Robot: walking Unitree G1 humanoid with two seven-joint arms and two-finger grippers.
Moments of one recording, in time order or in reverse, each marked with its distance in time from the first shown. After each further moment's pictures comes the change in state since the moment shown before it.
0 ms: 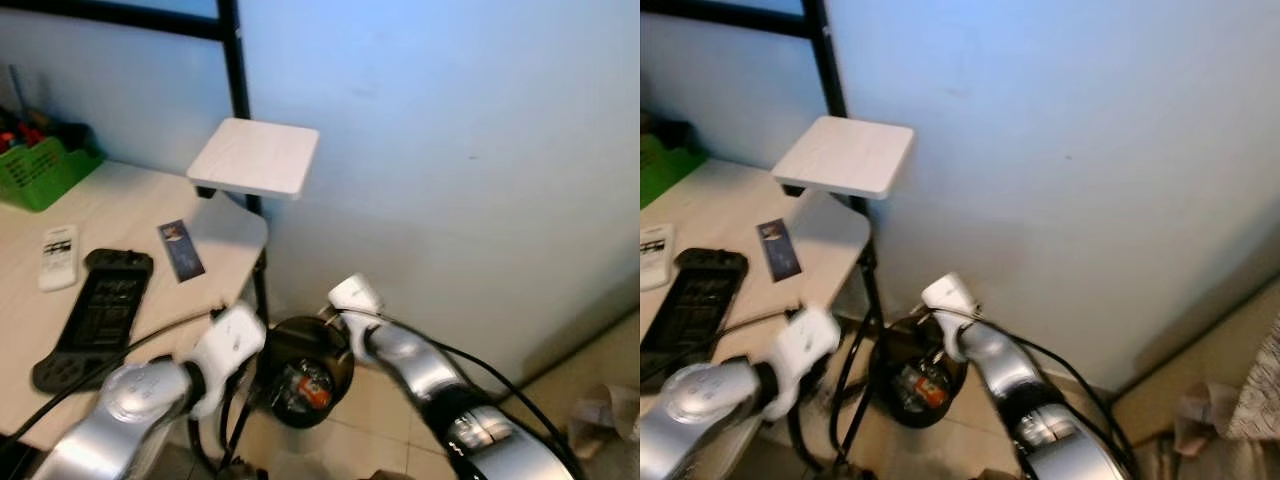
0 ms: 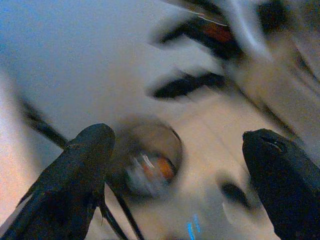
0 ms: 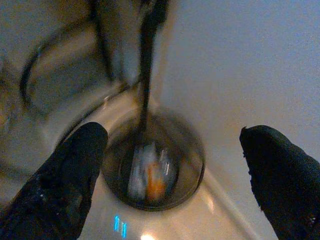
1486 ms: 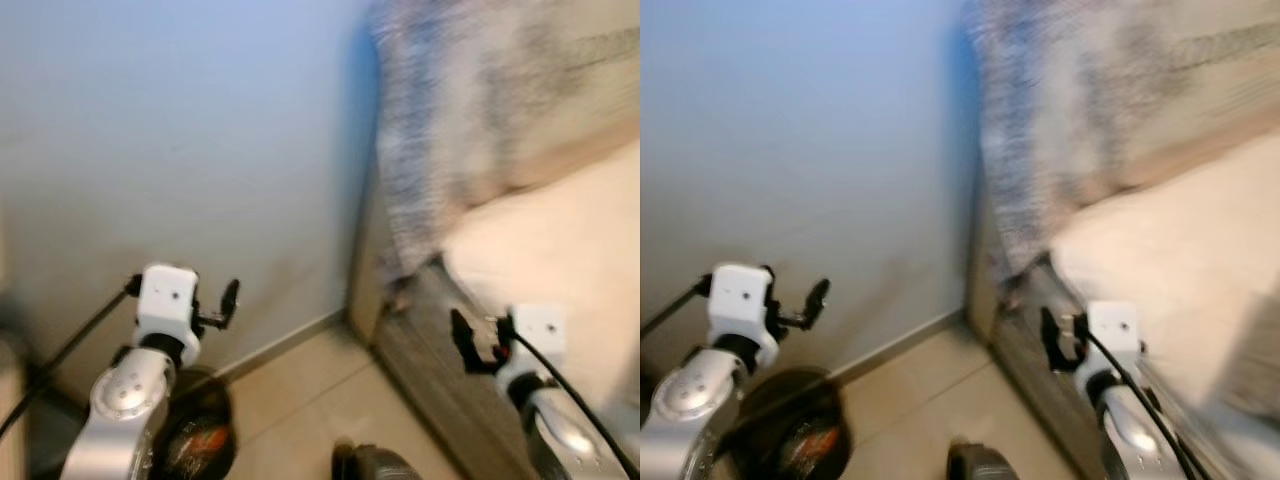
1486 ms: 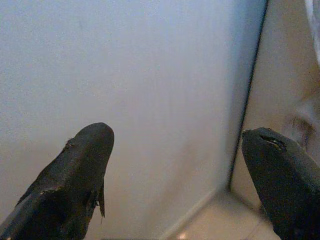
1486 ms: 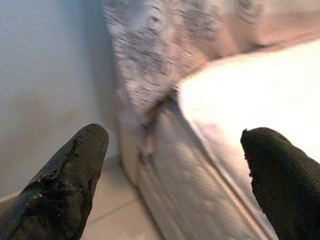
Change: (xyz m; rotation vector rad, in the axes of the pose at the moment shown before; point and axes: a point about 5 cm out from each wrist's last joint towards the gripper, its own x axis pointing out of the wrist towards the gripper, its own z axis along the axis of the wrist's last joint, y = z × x) left arm -0.018 0.042 -0.004 -0.234 -0.214 0.661; right arm -0.170 -0.051 -0.027 0.249 -0.134 -0.557
